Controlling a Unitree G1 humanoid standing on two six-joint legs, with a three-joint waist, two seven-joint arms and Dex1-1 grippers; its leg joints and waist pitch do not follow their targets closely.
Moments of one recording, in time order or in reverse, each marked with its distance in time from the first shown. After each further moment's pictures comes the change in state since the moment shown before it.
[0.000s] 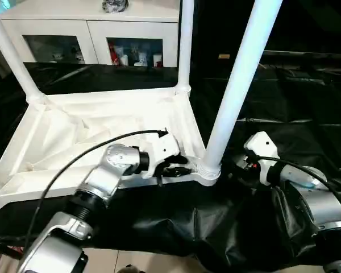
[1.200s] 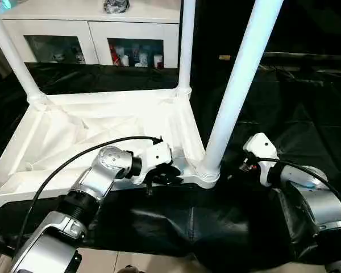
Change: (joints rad) left arm -0.004 0.034 -0.023 0.071 0.017 -0.032 -0.097; right arm -0.002 -0.016 0.019 -0.001 0.000 -0.001 0.027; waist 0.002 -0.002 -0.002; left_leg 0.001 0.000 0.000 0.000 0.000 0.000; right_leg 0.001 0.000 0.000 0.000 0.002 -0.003
